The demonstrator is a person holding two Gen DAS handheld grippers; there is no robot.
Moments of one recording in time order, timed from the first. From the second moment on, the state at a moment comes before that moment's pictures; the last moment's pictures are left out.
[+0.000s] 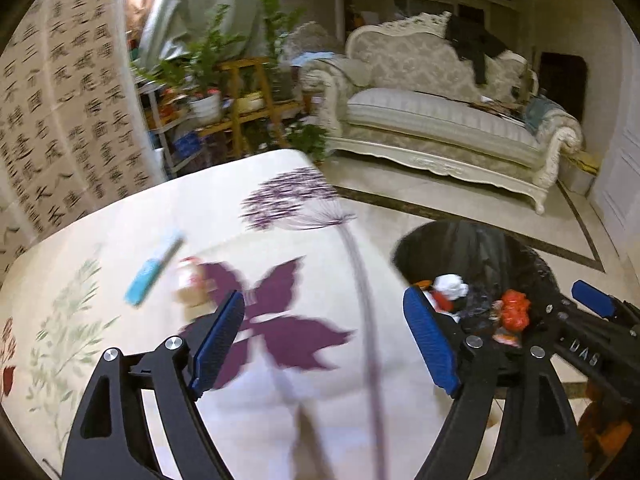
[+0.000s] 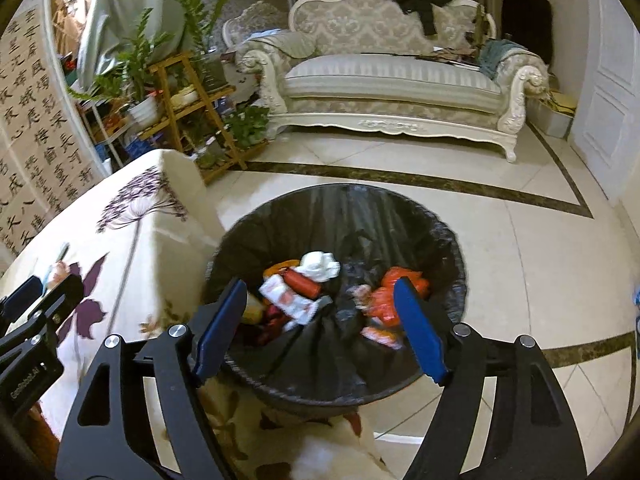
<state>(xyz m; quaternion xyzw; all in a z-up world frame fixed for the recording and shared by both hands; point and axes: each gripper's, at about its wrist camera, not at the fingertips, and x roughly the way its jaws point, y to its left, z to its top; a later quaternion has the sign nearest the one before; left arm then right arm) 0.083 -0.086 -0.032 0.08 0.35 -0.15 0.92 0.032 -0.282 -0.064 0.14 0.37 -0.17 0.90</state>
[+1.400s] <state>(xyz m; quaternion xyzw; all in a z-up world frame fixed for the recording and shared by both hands) 0.128 0.125 -0.046 0.01 0.38 0.00 0.92 0.168 -0.039 -0.071 0.00 0.44 0.05 0.90</state>
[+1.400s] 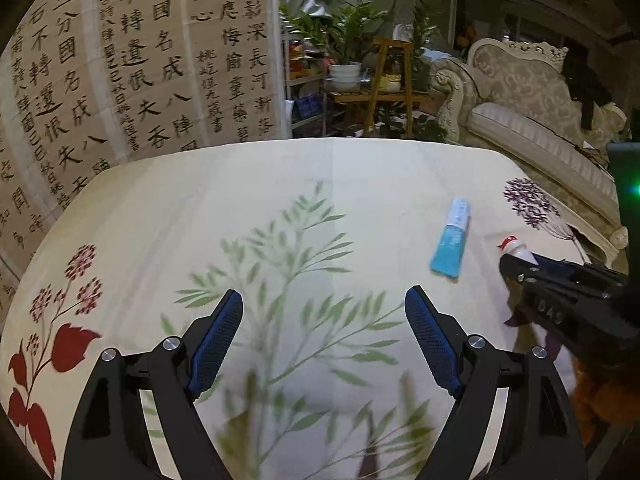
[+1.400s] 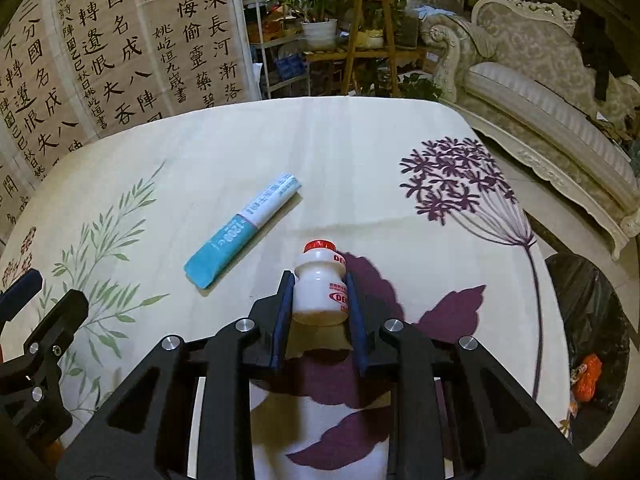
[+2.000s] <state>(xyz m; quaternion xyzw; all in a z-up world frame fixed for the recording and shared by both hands) 0.189 0.054 -0.064 0.04 0.43 -0.07 0.90 0.175 -0.106 -0.073 0.03 0.43 0.01 0.90</state>
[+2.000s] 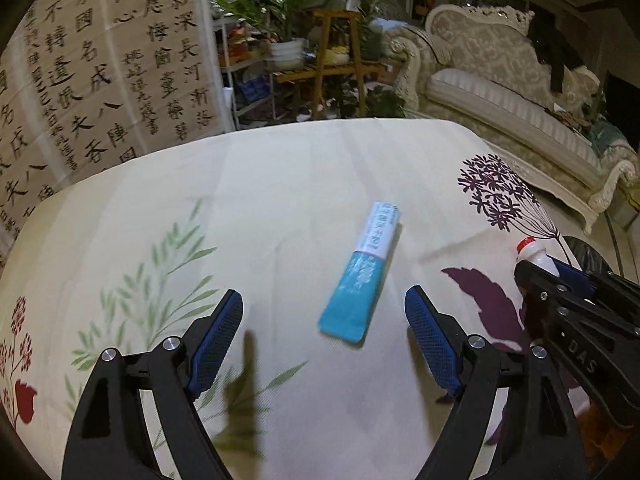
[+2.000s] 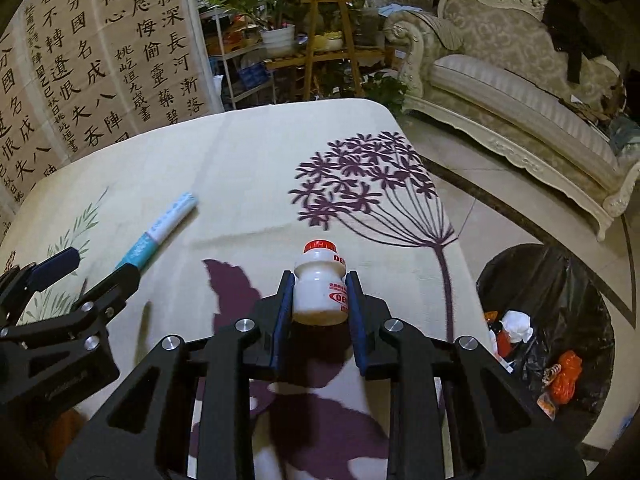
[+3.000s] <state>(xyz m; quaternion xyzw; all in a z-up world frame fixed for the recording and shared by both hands) 0.191 0.040 -0.066 0.07 0.42 -0.10 0.90 0.169 -0.114 -0.072 0.06 0.43 0.02 0.90</state>
